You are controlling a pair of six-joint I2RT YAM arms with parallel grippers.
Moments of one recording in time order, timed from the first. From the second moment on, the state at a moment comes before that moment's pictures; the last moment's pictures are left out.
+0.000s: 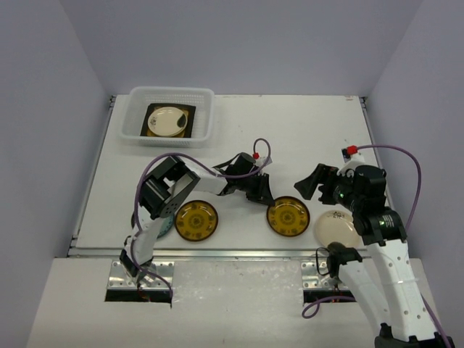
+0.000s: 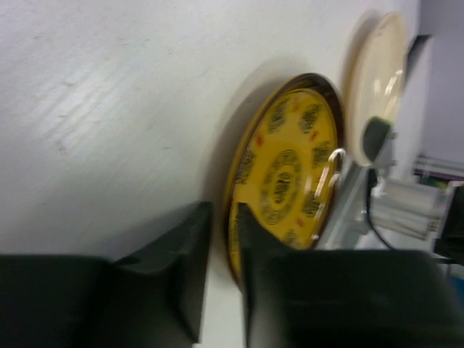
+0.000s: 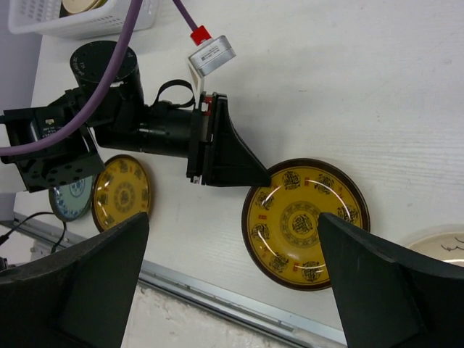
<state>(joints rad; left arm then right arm) -0.76 2.13 1.18 0.21 0.57 -0.68 0.11 0.61 0.71 -0.63 -0.30 0.41</state>
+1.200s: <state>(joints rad) 0.17 2.00 1.59 -0.22 0.05 -0.92 0.11 0.59 0.69 -0.63 -0.27 0.36</state>
